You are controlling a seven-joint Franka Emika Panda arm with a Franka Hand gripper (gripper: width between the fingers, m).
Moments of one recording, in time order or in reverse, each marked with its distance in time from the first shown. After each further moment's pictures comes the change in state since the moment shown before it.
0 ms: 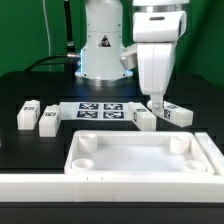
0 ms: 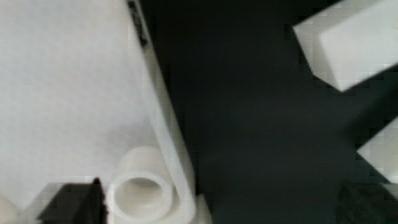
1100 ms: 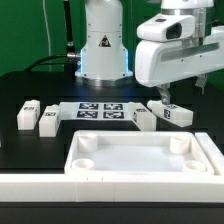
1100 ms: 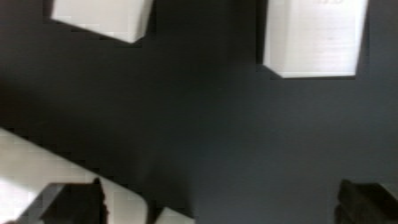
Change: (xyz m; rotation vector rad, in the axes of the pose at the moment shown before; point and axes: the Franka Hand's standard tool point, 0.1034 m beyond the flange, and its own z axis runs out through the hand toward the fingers) arm 0.038 -0.056 0.017 -0.010 0.015 0.685
